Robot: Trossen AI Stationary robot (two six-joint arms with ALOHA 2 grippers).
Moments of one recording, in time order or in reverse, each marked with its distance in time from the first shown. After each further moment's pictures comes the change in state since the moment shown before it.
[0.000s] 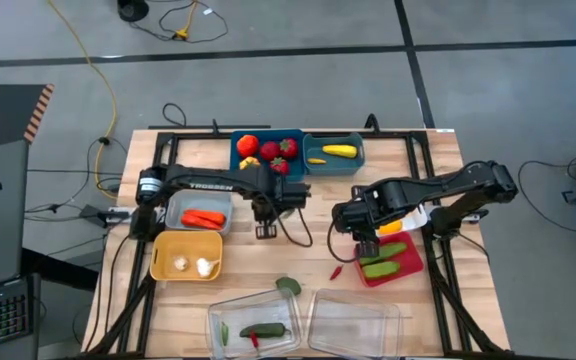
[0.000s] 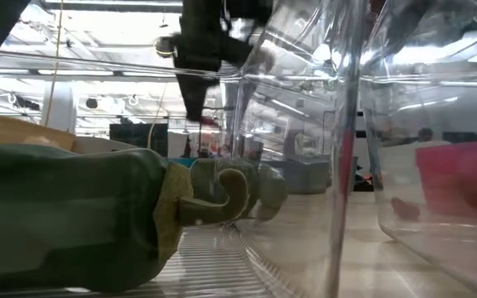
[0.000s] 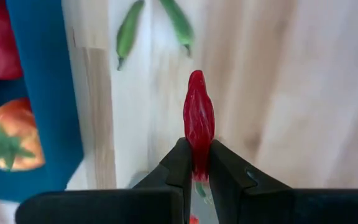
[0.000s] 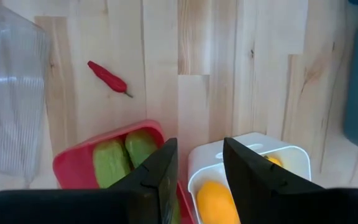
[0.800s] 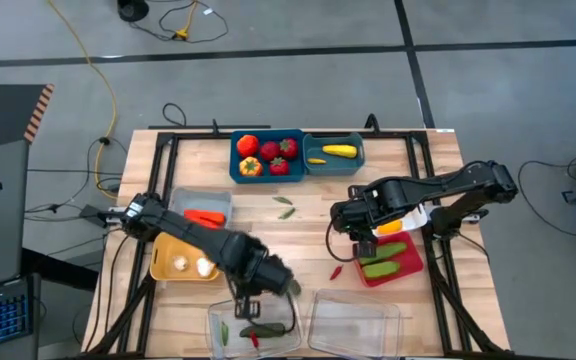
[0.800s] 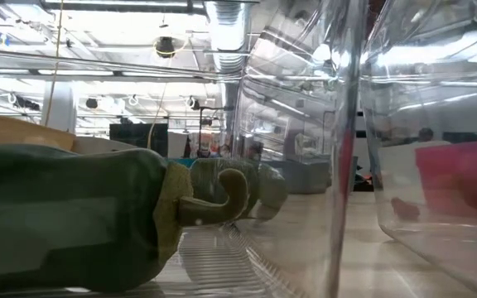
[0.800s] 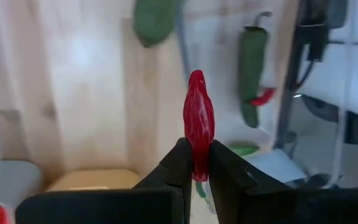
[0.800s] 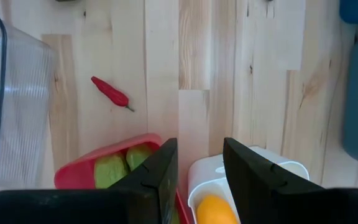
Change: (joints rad) left arm -0.455 -0.003 0.245 -0.115 0.240 -0.416; right arm -0.001 0.000 0.000 0.054 0.000 -0.011
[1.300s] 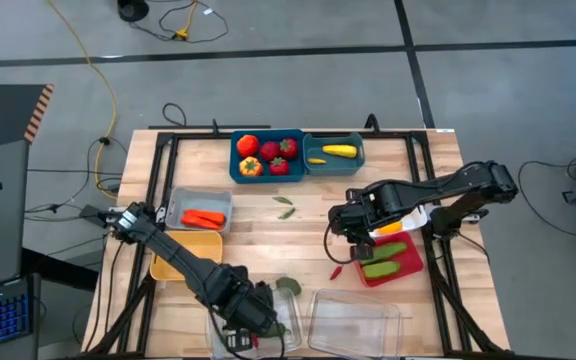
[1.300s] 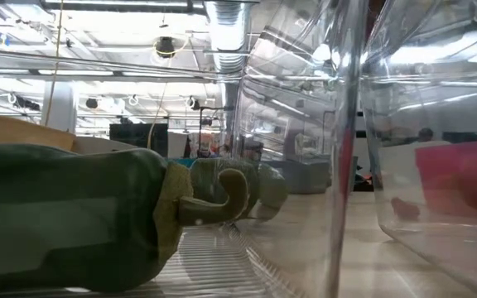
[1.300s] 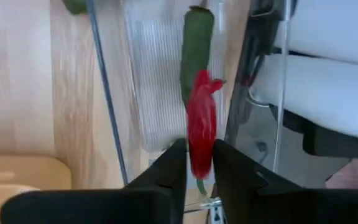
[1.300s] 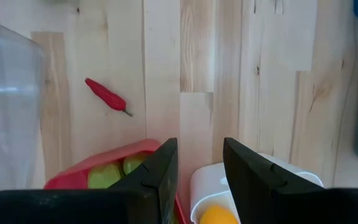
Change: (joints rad) left arm -0.172 0.000 -0.042 0.120 0.000 -0.287; right arm 0.001 0.001 -0.075 0.089 -0.001 0.000
